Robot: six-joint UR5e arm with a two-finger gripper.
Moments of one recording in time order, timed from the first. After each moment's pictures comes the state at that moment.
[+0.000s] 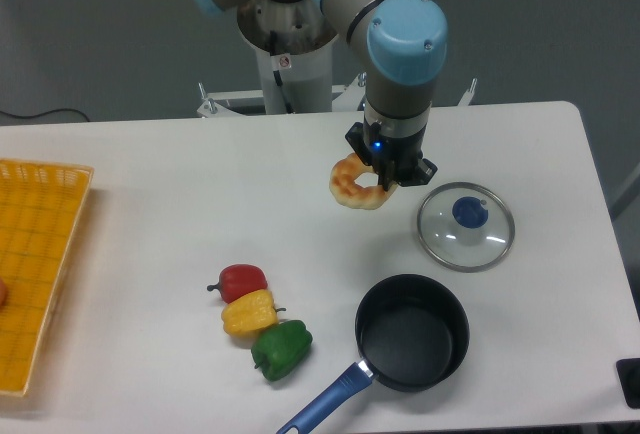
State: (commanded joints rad) arm 2.56 -1.77 -1.54 -1.40 1.59 1.12
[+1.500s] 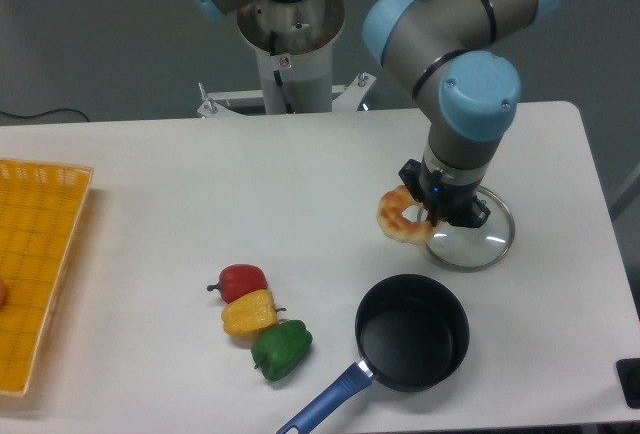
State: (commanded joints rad) arm 2.62 -2.00 -1.35 -1.40 1.63 1.27
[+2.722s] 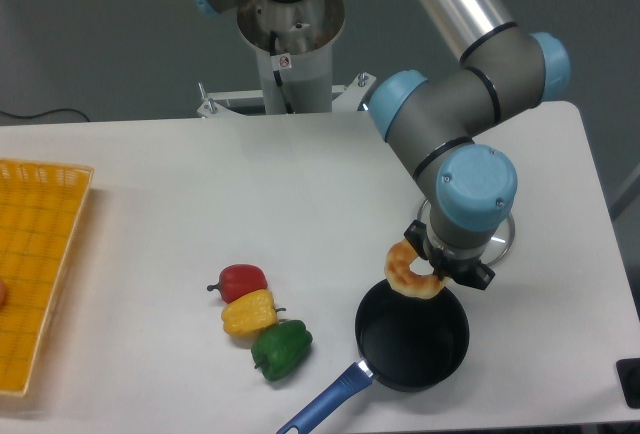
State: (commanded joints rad) arm 2.55 -2.18 -1.18 -1.39 1.65 1.15
